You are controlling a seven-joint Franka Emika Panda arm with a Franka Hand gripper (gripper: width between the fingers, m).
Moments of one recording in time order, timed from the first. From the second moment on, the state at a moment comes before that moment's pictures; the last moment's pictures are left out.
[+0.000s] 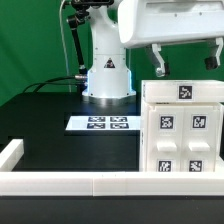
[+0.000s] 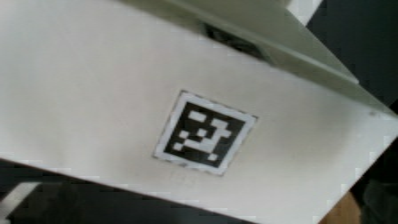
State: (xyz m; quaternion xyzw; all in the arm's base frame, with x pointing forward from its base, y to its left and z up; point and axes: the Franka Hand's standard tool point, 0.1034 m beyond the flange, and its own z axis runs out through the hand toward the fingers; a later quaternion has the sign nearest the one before) arm 0.616 0.091 0.180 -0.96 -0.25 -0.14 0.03
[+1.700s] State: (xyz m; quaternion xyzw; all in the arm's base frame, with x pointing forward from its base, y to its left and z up) arm 0.616 0.104 0.139 -0.73 -0.68 -0.06 -0.08
